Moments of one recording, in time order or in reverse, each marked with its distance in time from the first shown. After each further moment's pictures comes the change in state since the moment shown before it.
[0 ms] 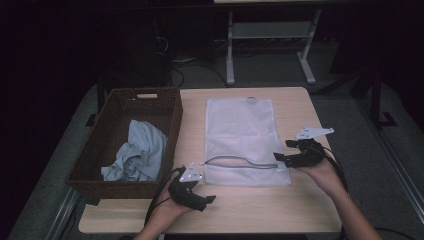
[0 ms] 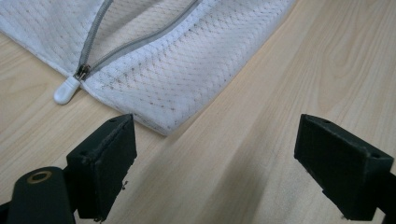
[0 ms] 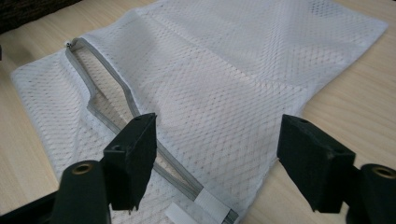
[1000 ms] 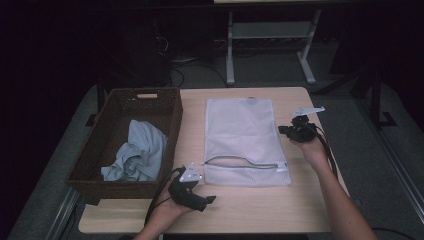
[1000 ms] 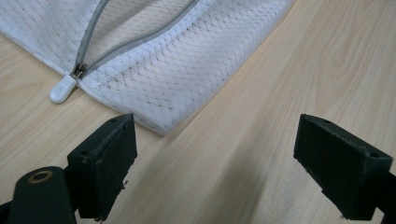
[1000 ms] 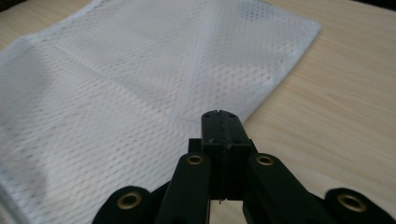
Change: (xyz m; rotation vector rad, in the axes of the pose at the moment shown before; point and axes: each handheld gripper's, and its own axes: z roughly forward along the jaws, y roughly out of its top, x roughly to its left) left arm 0.000 0.000 0.000 0.002 -0.009 -0.005; right arm -0.061 0.027 0.049 0.018 -0.123 0.116
